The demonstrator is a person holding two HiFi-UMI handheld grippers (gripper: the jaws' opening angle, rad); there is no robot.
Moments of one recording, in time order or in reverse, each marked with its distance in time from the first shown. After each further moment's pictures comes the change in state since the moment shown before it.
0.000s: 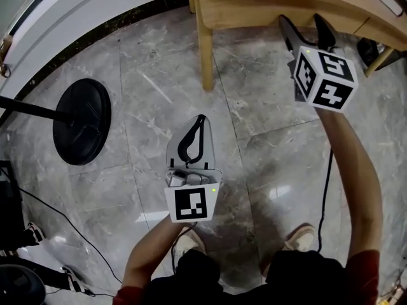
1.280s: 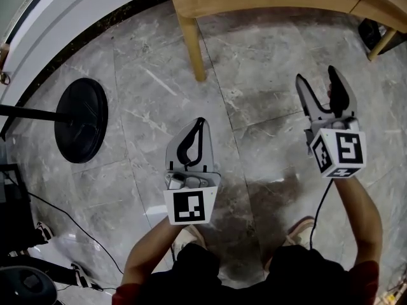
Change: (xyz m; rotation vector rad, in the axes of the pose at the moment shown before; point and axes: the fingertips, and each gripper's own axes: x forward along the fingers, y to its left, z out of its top) left arm -0.007 -0.035 -0.021 0.015 0.062 -0.038; right arm -0.133 -0.014 -0.093 0.034 0.053 0.098
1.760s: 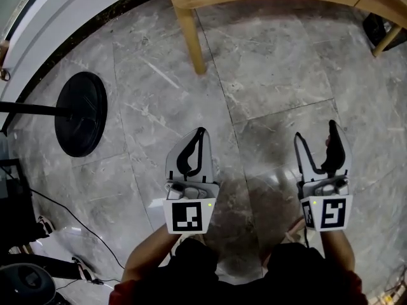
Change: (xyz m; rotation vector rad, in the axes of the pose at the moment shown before) left arm -0.024 -0.014 -0.013 -0.041 0.041 -0.007; right arm -0.101 0.048 -0.034 0.028 -0.010 0.040
